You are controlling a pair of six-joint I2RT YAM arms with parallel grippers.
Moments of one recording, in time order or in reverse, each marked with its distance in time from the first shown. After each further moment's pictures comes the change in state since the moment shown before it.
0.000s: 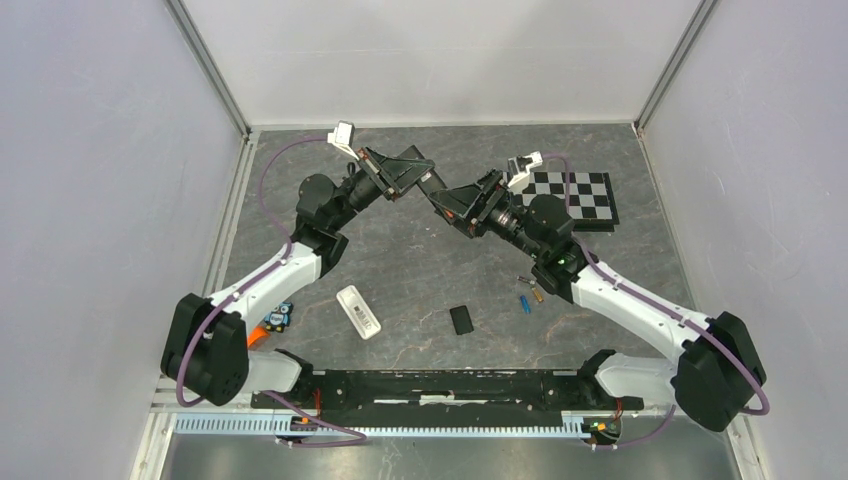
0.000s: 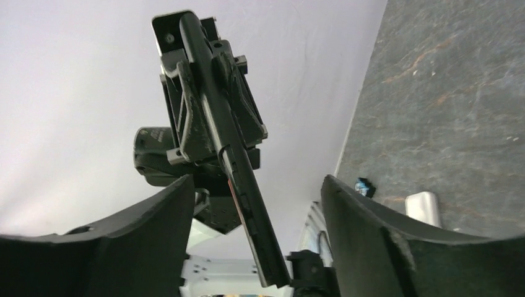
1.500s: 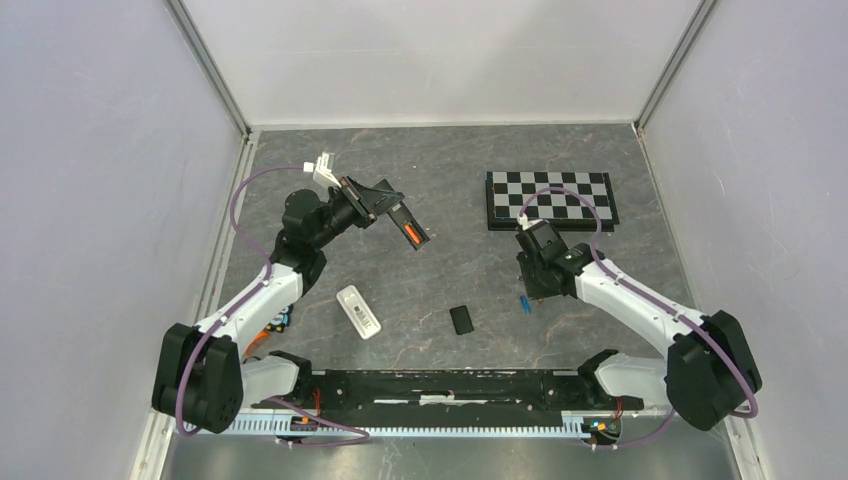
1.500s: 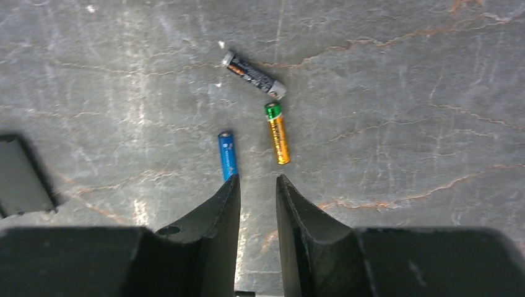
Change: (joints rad) left arm 0.149 -0.140 -0.185 -0.301 0.008 0.241; right arm -0.130 0.007 -0.054 -1.170 0.406 -0.986
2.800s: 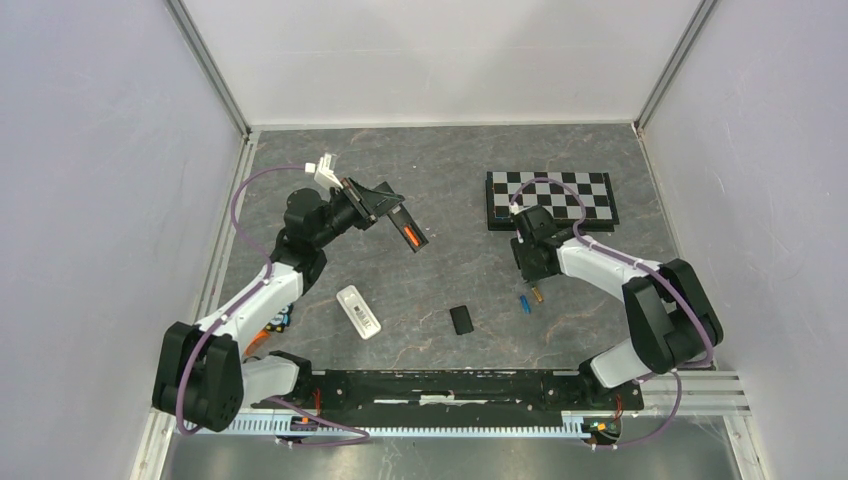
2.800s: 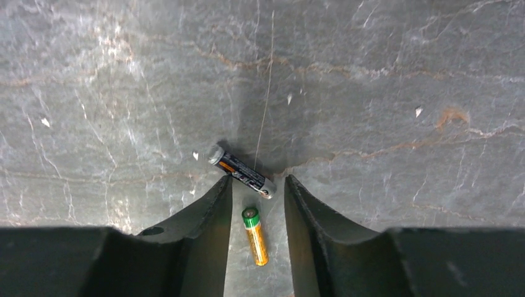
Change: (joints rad) left arm 0.000 0.005 0.004 -0.039 0.000 0.031; right arm -0.103 0.284 0.046 0.227 0.010 -0.165
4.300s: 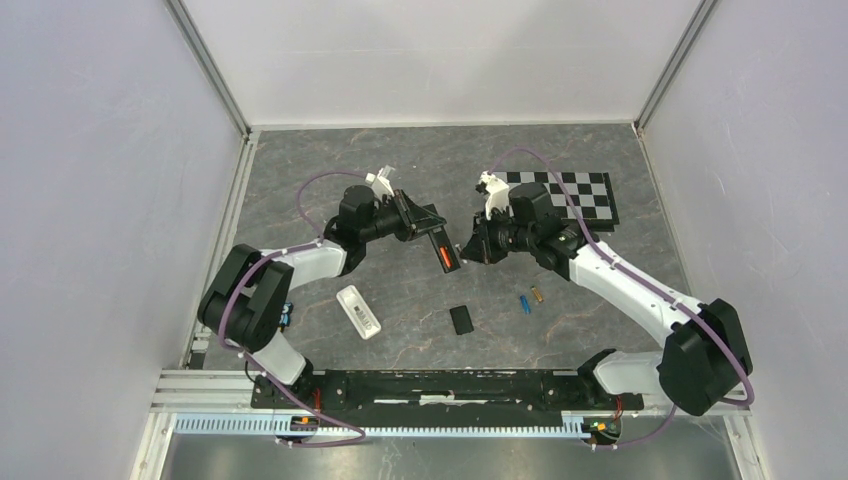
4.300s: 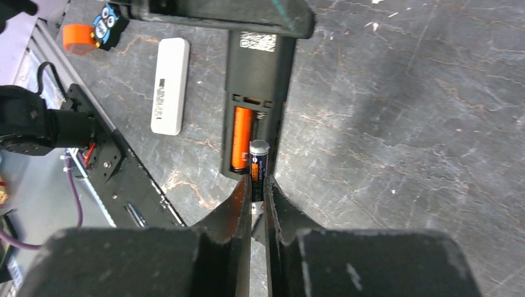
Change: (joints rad) left arm -0.158 0.423 0.101 0.134 0.113 -0.084; right arm 0.123 -0.202 0.134 0.193 -0.625 0.117
